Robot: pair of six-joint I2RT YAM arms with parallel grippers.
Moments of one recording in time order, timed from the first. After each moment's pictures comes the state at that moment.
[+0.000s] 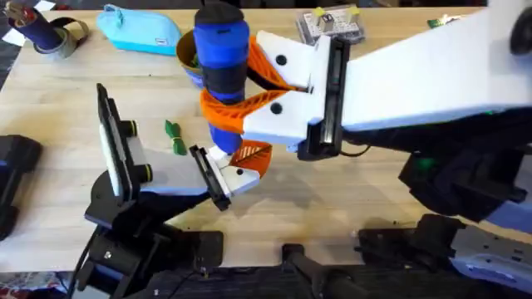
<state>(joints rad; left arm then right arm) -0.33 0.01 0.01 -0.06 0.74 -0.06 0.88 1.05 0.63 0.70 -0.53 -0.06</state>
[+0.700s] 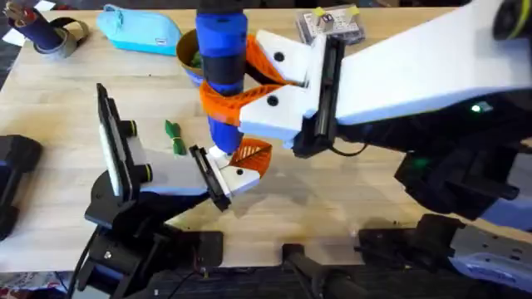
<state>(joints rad) -0.33 0.01 0.01 -0.06 0.74 -0.06 0.88 1.07 0.63 0.70 -0.48 -0.01</state>
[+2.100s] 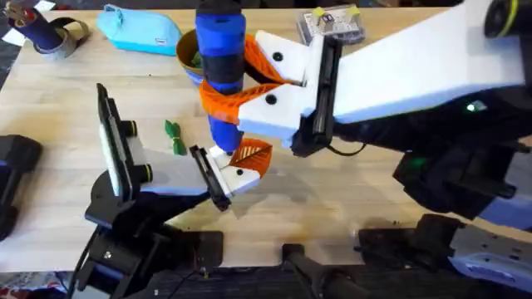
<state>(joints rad) -0.33 0.01 0.01 -0.06 0.74 -0.06 0.88 1.08 0.63 0.70 -0.47 0.00</state>
